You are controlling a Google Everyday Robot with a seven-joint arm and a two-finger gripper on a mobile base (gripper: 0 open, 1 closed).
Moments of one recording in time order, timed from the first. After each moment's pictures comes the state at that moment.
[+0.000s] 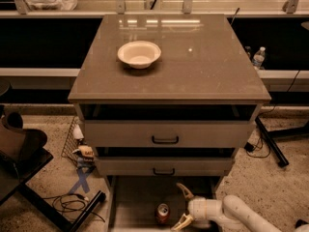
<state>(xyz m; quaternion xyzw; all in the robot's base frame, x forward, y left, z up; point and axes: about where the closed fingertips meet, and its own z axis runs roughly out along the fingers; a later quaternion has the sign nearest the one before) 0.471 -0.094 0.268 -0.51 0.60 0.36 0.50</state>
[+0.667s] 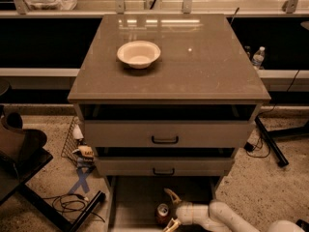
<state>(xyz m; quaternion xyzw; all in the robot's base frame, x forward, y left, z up) 0.466 -0.039 0.223 -0.50 0.57 0.41 0.51</state>
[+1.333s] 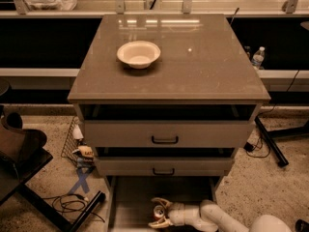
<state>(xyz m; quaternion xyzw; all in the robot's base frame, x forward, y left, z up) 0.464 -0.004 0.184 -0.51 0.57 0.42 0.49</state>
